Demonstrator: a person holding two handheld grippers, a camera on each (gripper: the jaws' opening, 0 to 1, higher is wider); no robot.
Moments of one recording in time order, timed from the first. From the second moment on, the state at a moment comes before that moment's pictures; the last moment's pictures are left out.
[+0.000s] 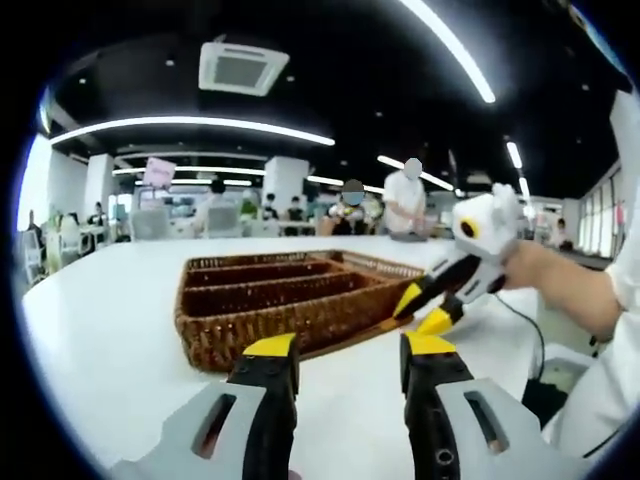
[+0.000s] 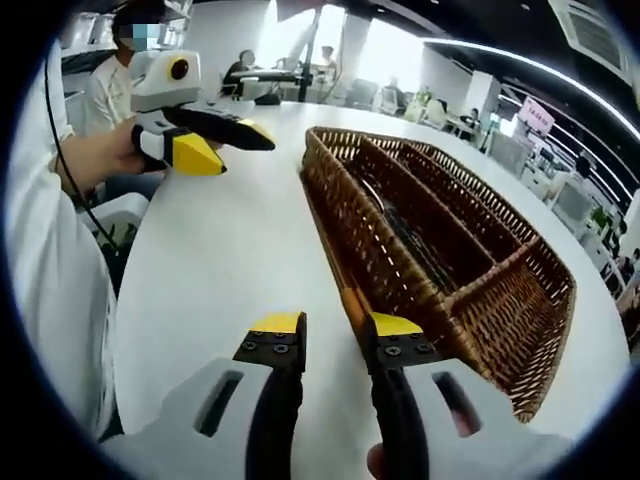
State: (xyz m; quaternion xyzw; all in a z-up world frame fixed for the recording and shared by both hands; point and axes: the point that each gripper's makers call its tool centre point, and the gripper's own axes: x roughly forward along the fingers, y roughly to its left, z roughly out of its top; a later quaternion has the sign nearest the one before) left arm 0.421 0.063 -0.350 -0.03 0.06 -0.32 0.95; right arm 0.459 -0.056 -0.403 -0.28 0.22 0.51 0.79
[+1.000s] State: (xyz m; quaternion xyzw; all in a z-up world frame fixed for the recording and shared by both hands) left arm 0.414 0.061 -0.349 -0.03 0.07 -0.32 0.94; right arm 0.447 -0.045 -0.412 -0.27 0.29 0.54 0.74
